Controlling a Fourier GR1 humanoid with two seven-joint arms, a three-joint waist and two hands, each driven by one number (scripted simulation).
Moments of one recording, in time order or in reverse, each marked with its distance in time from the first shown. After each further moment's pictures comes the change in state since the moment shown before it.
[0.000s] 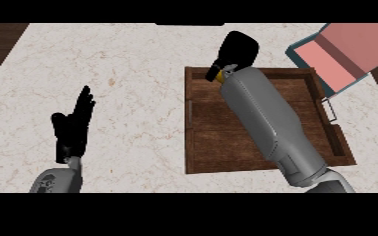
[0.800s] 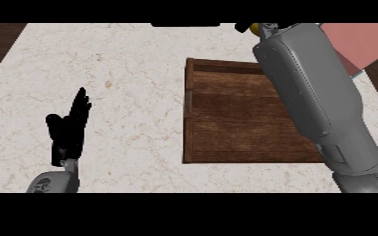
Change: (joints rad) left arm 0.022 0.002 0.014 -0.031 -0.002 -0.001 0.027; right arm -0.112 -0.181 -0.057 -0.335 0.125 0.140 0.068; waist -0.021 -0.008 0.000
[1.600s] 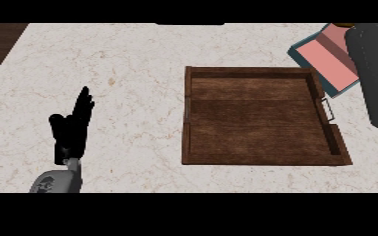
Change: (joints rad) left arm -0.008 -0.014 0.002 0.007 -0.012 -0.016 -0.014; right arm 0.076 -0.262 -0.244 0.189 -0.044 -0.180 -0.306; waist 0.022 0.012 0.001
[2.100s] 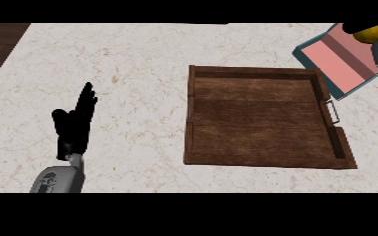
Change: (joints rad) left arm -0.025 -0.008 -0.008 -0.015 -0.012 -0.001 0.024; right arm -0.006 -0.107 -0.113 0.359 -0.020 -0.206 -0.225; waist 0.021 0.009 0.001
